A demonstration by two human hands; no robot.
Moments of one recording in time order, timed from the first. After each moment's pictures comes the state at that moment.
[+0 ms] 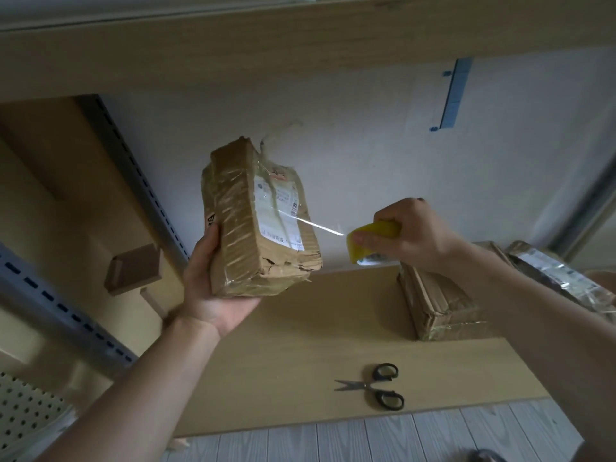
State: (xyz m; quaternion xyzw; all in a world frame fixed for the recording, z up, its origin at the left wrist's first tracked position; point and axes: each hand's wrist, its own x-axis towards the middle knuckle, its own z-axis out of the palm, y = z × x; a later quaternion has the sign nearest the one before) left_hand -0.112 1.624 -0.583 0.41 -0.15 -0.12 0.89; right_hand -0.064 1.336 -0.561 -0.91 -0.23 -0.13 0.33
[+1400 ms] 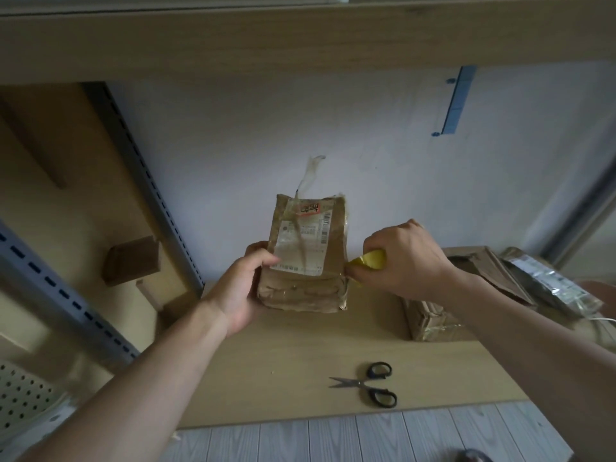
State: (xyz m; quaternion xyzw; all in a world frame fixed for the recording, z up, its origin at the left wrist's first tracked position) left_hand -0.103 1.615 -0.603 0.56 0.05 -0.18 0.80; right_hand -0.088 1.359 -0.577 -0.95 -0.21 -0.16 0.16
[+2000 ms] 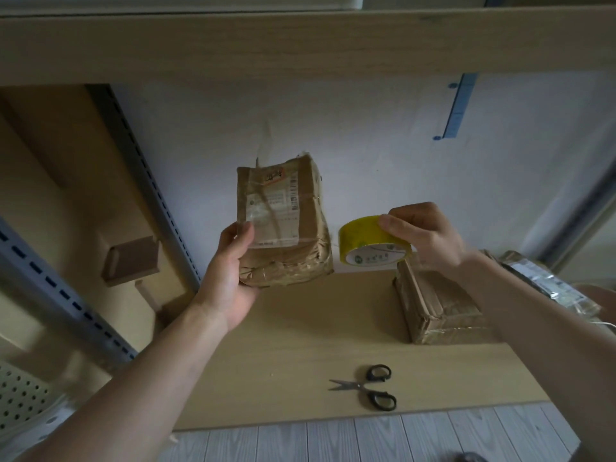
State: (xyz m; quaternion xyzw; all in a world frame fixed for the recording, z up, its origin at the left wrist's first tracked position) left_hand -0.108 1.619 -0.587 0.51 0.04 -0.03 0.86; right_hand -0.072 1.336 -0.560 -0.81 -0.22 -0.04 0.54
